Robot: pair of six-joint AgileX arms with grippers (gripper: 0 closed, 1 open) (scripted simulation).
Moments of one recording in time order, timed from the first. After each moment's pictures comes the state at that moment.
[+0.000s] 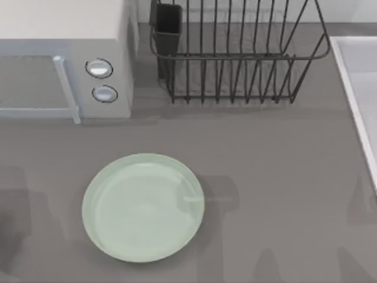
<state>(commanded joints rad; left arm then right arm) 0.37 1.78 0.81 -0.60 0.00 0.39 0.00 0.00 0.00 0.00 0.00 0.00</state>
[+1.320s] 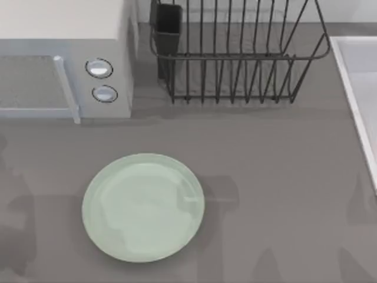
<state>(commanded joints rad) 0.37 1.55 1.10 -1.09 0.01 0.38 0.00 0.00 0.00 0.00 0.00 0.00</state>
